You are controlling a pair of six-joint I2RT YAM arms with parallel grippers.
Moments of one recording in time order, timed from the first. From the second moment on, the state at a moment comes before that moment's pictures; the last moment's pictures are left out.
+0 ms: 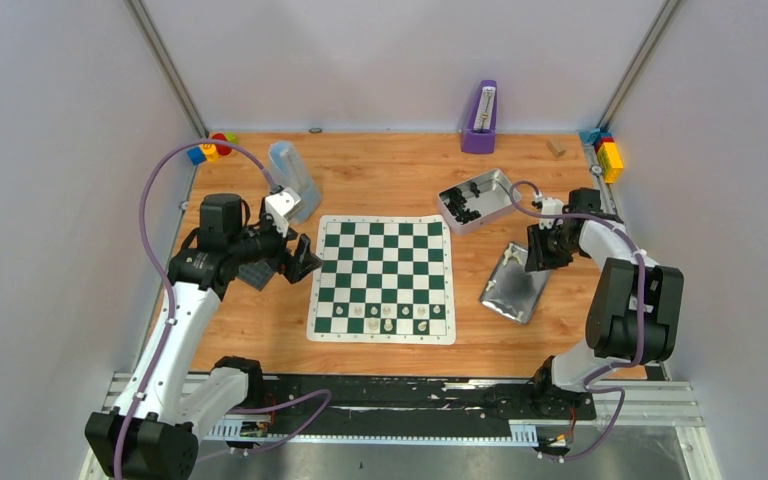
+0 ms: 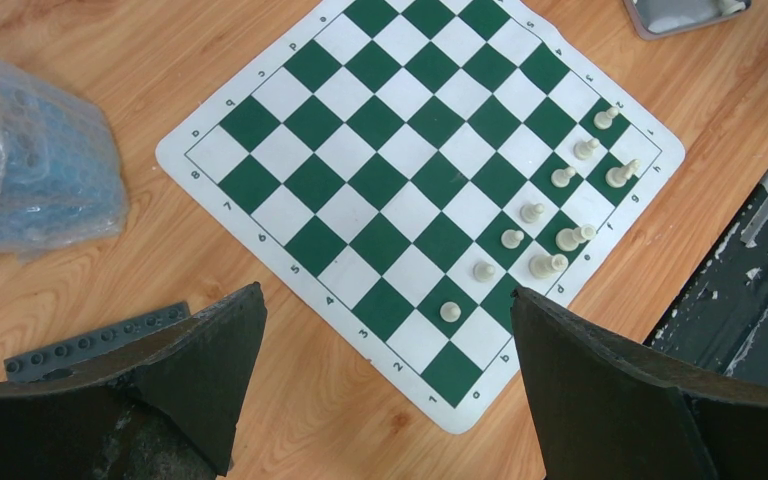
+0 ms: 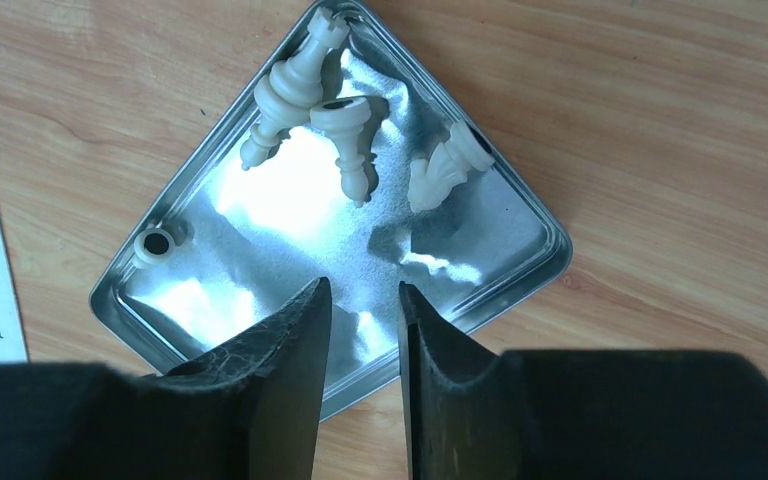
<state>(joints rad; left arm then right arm) -0.13 0.93 0.92 -0.65 0.67 0.35 -0.20 1.57 0.96 -0.64 -0.34 -0.37</state>
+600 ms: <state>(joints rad) -0.13 0.93 0.92 -0.65 0.67 0.35 -0.20 1.62 0.98 -0.55 -0.33 -0.23</state>
